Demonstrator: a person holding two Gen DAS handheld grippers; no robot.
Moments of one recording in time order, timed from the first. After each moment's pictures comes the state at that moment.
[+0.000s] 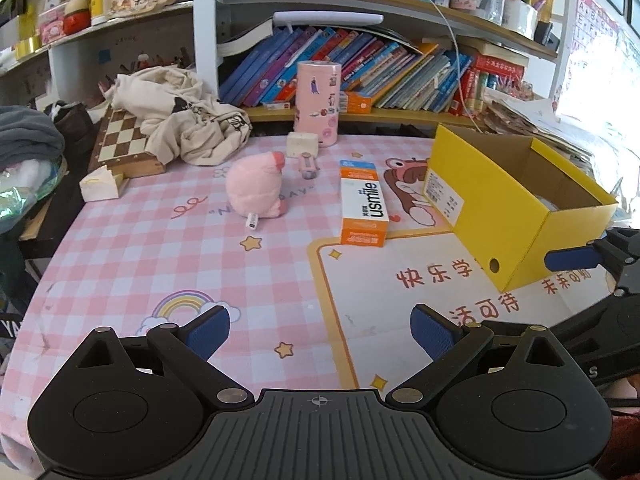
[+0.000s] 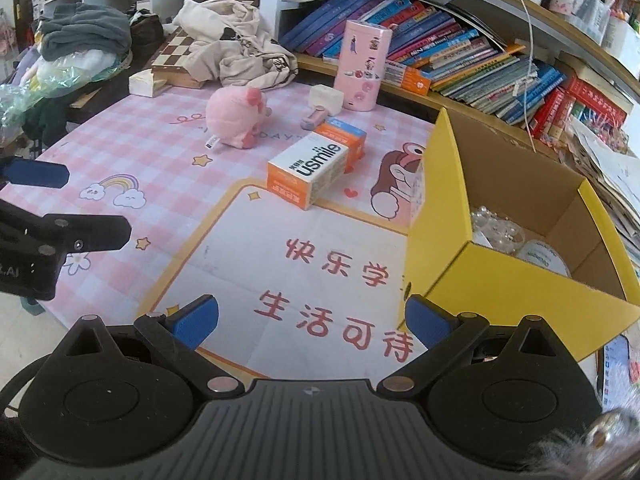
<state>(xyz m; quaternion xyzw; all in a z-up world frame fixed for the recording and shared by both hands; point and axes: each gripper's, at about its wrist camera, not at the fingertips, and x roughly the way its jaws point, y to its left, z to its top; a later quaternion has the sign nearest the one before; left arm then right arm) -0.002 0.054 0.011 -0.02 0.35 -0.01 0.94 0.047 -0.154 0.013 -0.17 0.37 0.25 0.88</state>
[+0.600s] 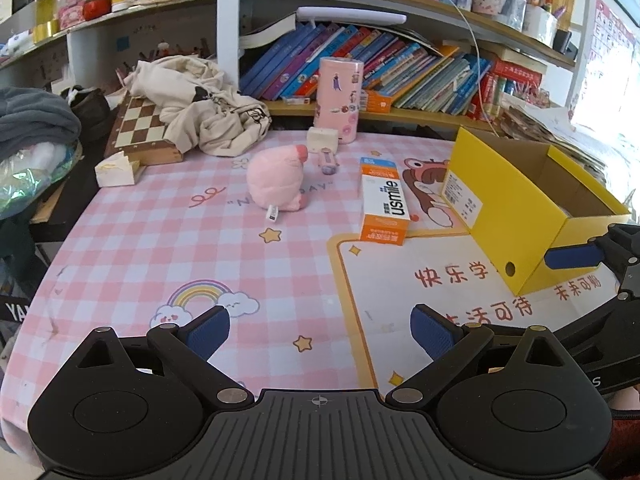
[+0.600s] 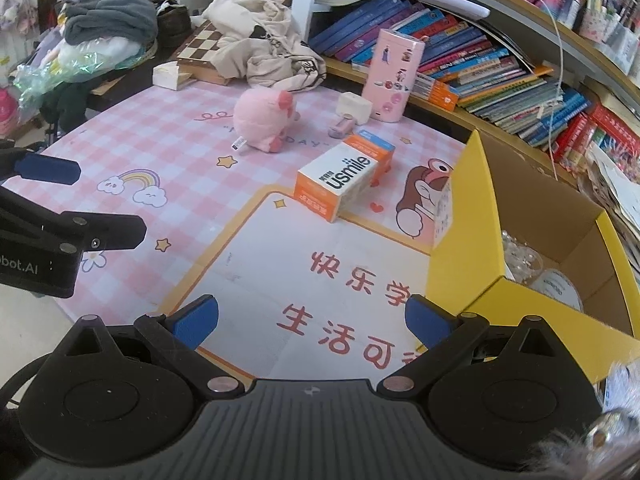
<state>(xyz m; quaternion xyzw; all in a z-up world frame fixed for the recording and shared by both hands) -0.003 0.069 0.008 -0.04 0.36 0.01 0.93 0.048 -0.133 0.015 -0.20 0.36 0.27 0.87</state>
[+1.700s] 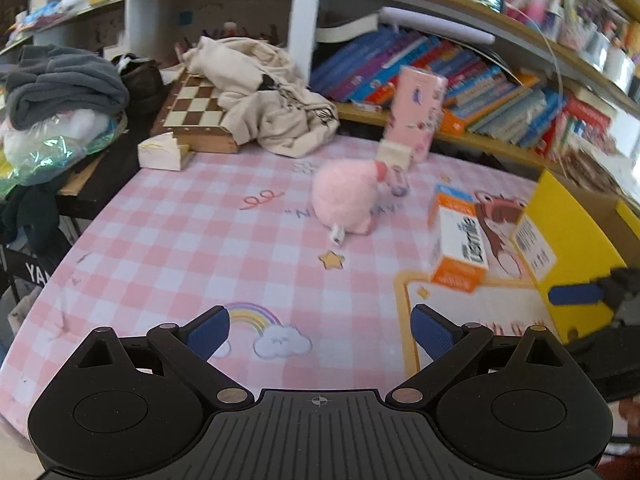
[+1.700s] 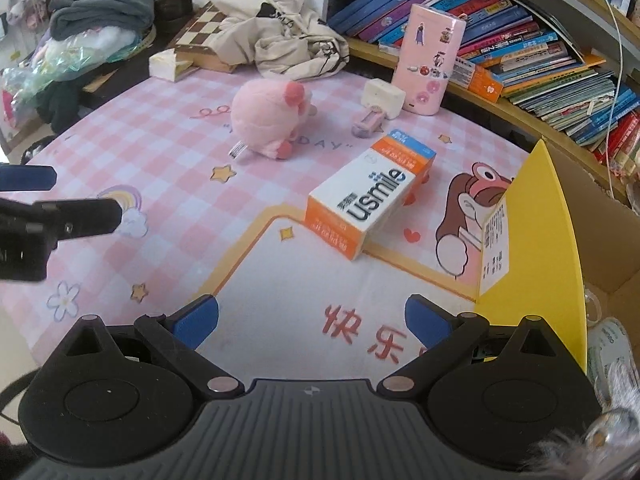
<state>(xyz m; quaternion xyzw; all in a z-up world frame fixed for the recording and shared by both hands) 0.043 0.112 -0.006 -0.10 0.35 0.09 0.93 0.123 -0.089 -0.009 -0.19 0.39 0.31 0.85</state>
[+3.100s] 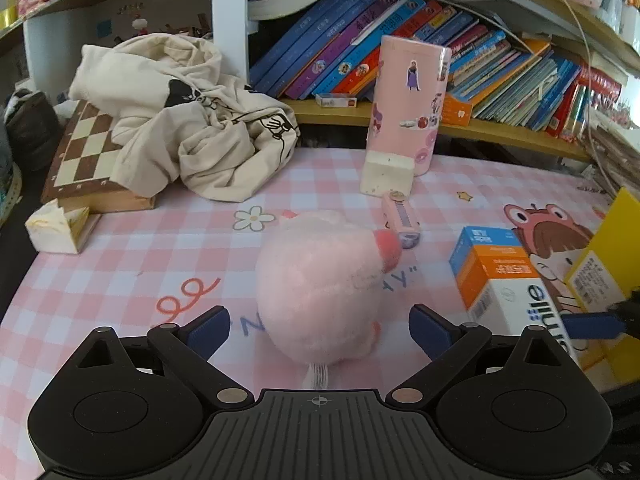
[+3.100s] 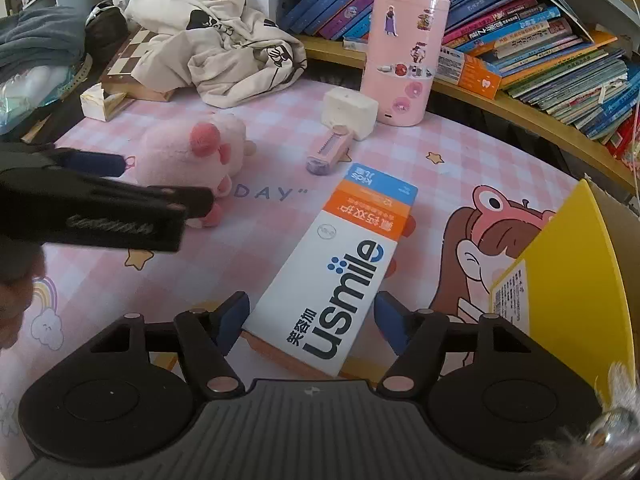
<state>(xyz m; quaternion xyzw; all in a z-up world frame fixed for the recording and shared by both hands) 0.214 0.122 -0.047 -0.03 0.37 0.04 0.93 0.227 -0.061 -0.031 -0.15 0.41 0.28 0.85</state>
